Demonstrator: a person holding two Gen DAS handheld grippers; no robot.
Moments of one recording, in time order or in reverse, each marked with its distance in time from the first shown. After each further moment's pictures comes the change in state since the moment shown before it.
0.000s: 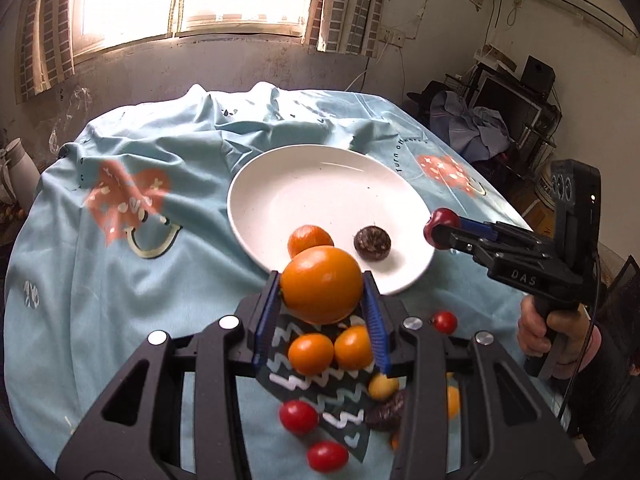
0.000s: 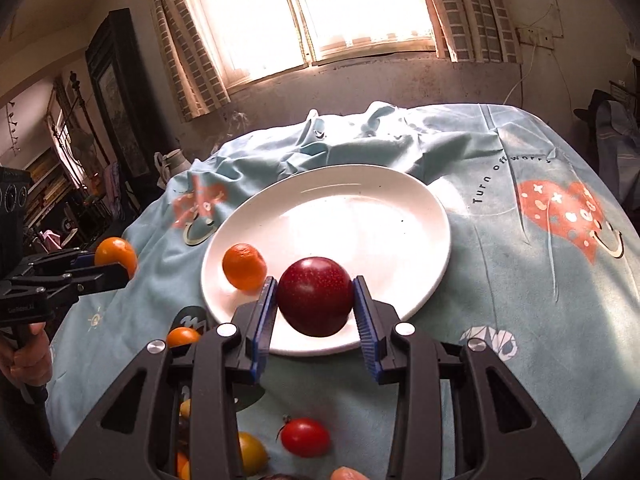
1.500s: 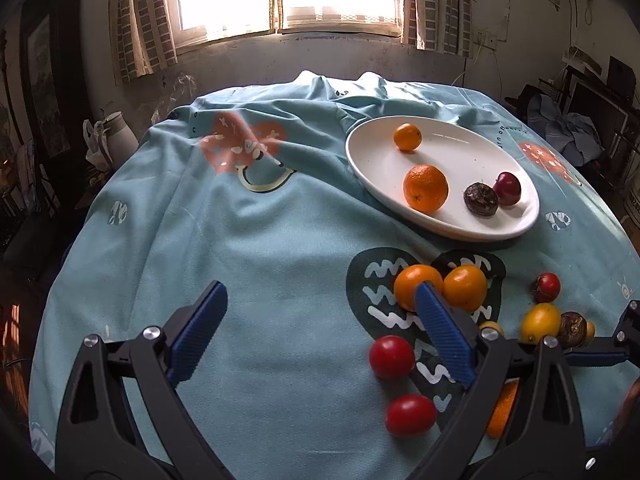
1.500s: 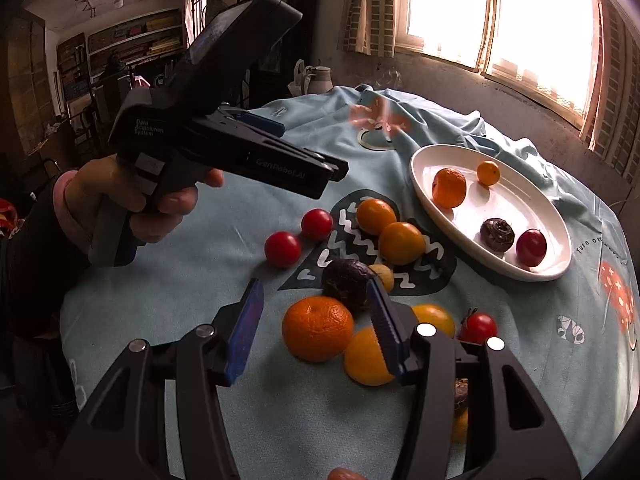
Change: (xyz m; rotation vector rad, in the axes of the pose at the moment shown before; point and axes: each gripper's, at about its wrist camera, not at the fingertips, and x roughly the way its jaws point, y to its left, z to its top) left arm -0.022 0.015 -0.089 -0.102 -0.055 0.380; right arm -0.055 0.135 -0.108 -0.579 0.144 0.229
